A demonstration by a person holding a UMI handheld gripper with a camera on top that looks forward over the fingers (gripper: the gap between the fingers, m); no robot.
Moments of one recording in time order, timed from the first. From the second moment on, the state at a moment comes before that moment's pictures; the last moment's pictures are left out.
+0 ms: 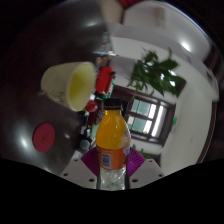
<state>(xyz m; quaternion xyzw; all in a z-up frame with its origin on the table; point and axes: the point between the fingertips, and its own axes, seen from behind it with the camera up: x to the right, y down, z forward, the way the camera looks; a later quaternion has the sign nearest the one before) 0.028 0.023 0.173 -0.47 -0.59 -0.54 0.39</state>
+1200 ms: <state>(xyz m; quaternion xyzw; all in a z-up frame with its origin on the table) 0.038 0.012 0.132 -0.74 -0.11 0.13 0.65</state>
